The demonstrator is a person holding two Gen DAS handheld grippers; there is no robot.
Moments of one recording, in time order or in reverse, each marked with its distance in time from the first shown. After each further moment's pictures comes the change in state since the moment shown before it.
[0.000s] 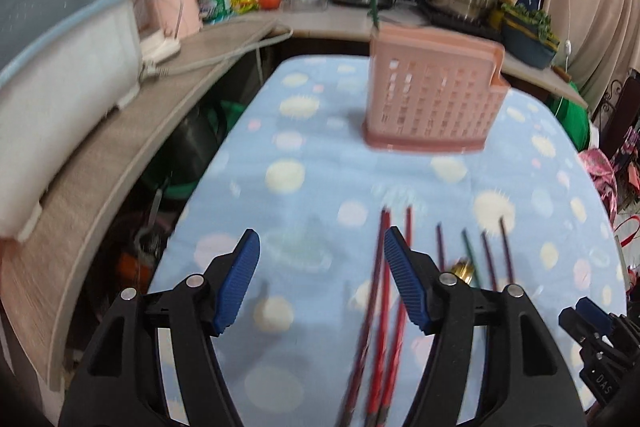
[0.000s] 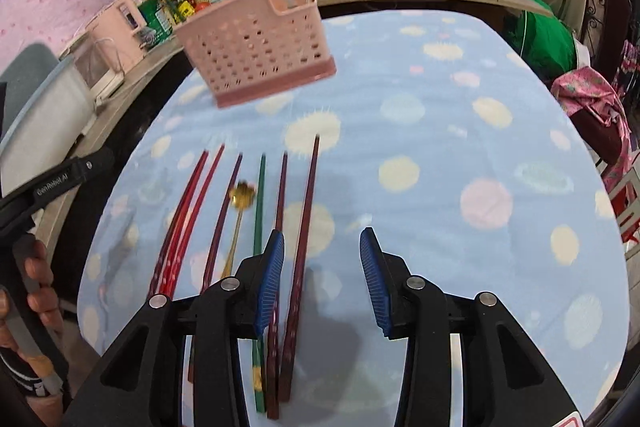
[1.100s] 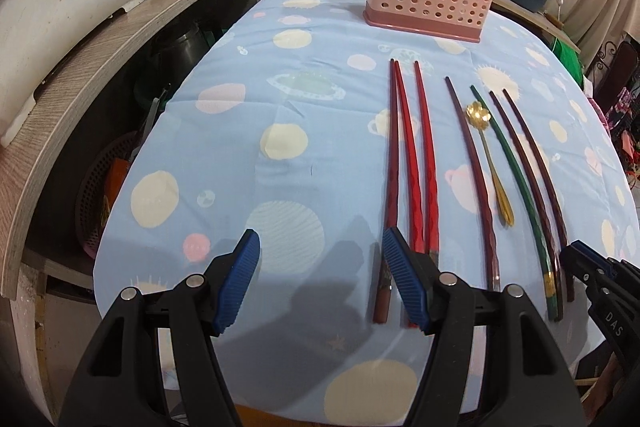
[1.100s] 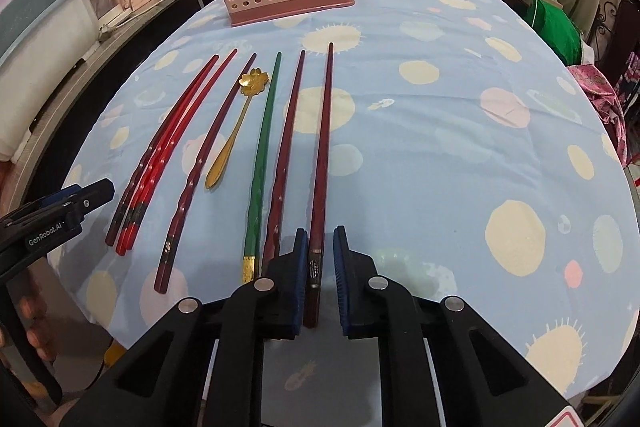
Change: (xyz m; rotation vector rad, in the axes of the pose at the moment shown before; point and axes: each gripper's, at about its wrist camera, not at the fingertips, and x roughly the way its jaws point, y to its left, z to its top) left arm -0.003 0.016 -0.104 0.021 0.151 -0.038; right arm 0.008 0.019 -0.071 -0.103 0.092 -0.051
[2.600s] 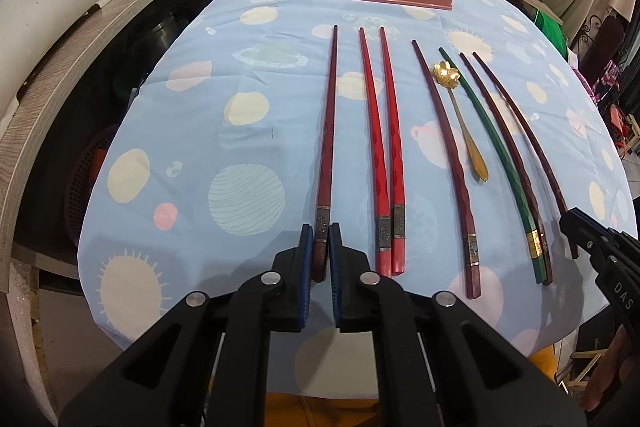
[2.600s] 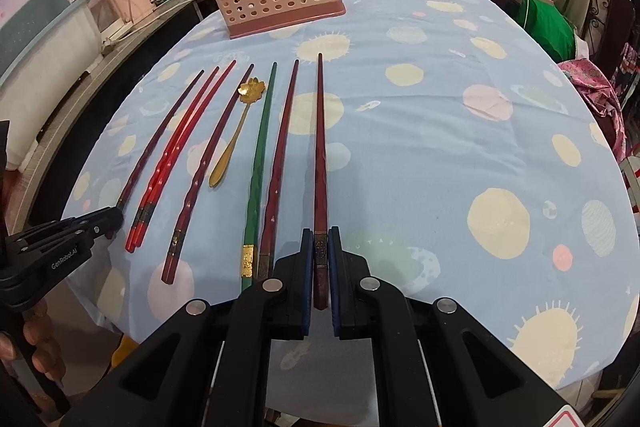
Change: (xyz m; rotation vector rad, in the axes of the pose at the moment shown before) left arm 0.000 -0.018 -0.015 0.057 0.063 -0.044; right arm -0.018 -0.009 -0.003 0.041 -0.046 0.022
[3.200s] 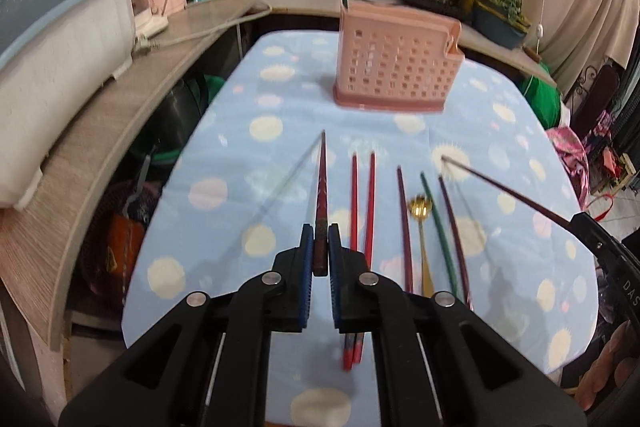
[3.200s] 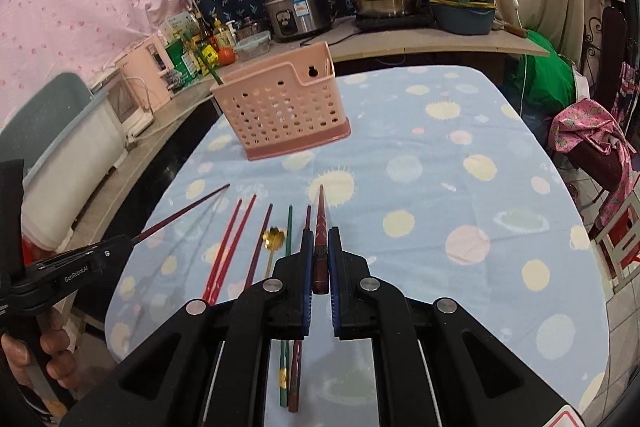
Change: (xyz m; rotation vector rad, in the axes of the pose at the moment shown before) left arm -0.069 0.000 0.092 -0.058 -0.157 -0.014; right arm -0.061 -0.019 0.099 0.053 -0.244 0.087
